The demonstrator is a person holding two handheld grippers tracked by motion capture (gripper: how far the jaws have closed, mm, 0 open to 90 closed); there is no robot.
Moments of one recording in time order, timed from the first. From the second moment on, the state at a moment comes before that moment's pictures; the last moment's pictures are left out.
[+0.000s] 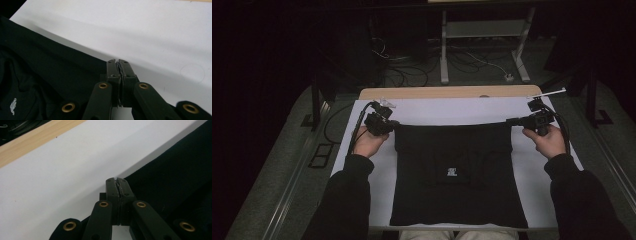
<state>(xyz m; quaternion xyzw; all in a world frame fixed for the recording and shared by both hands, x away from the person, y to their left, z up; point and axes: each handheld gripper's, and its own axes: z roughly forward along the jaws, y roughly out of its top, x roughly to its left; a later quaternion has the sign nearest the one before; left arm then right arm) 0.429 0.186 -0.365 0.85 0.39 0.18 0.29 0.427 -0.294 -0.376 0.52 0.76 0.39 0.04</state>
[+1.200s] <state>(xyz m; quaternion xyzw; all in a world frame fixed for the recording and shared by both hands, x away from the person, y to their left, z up) 0.483 0.184 -0.363 0.84 0.41 0.18 0.29 0.472 -0.294 -0.379 0.54 0.74 0.40 0.06</state>
